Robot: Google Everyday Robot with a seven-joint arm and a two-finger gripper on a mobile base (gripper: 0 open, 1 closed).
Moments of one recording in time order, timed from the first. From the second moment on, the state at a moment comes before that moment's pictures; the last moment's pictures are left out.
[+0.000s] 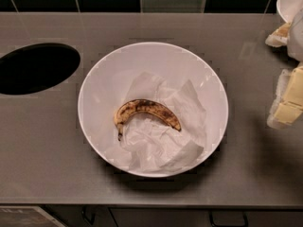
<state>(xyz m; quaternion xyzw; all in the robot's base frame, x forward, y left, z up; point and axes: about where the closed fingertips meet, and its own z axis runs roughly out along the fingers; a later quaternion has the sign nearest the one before) 0.438 -0.217 0.976 -0.60 0.78 -0.03 0.16</state>
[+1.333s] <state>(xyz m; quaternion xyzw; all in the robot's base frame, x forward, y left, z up) 0.422 -0.159 0.987 -0.70 0.69 -0.04 0.16</state>
